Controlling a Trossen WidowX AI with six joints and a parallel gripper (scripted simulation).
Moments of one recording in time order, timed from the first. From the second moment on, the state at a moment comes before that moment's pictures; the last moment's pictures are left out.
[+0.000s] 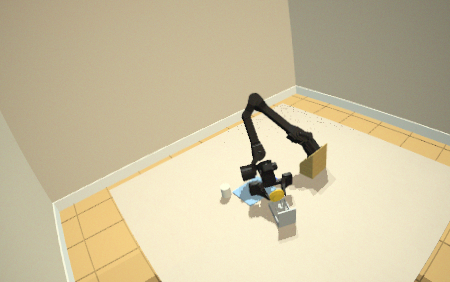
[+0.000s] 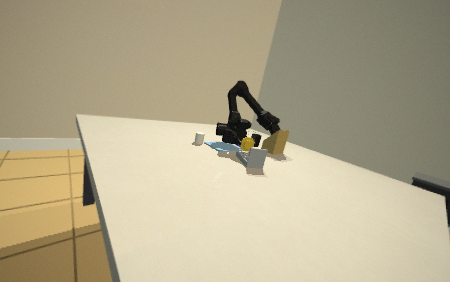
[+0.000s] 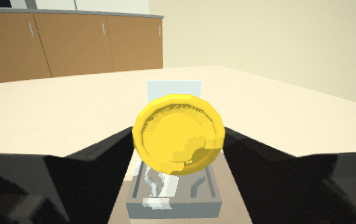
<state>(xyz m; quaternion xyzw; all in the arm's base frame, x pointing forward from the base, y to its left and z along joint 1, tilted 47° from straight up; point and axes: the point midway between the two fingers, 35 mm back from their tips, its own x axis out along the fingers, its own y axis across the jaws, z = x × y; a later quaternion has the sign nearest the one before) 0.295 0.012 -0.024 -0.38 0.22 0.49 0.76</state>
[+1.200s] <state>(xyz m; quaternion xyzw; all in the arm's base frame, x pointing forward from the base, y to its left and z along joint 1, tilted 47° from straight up) 0.297 0.009 -0.042 -0.38 0.22 0.48 0.76</state>
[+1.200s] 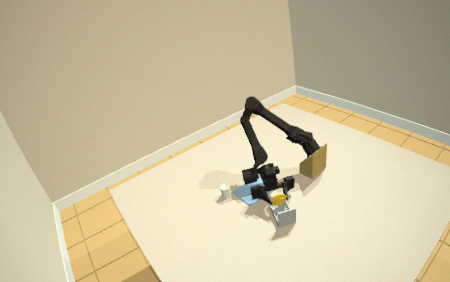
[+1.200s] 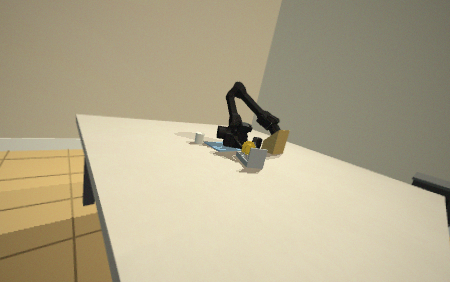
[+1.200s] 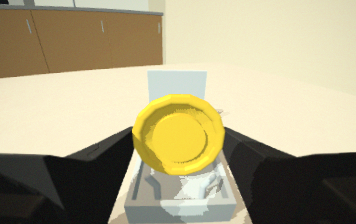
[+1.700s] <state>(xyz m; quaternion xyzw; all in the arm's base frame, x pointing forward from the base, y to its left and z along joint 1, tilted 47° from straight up) 0.299 0.019 -0.032 -0.38 0.23 0.48 0.76</state>
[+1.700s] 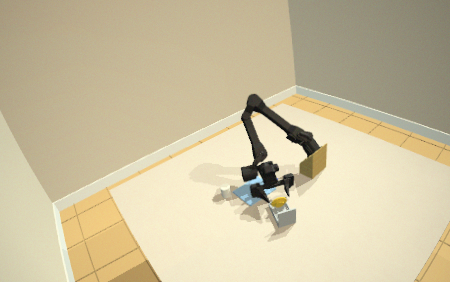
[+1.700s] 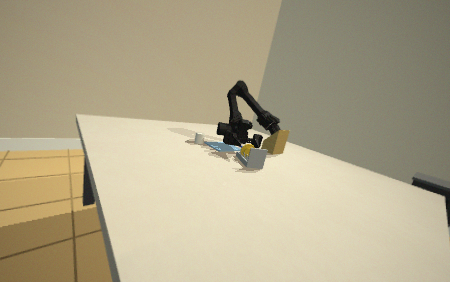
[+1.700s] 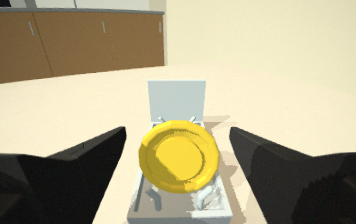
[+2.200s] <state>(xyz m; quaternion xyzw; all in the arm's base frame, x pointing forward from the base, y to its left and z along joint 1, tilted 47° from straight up) 0.294 0.093 0.033 -0.36 0.26 0.48 0.76</state>
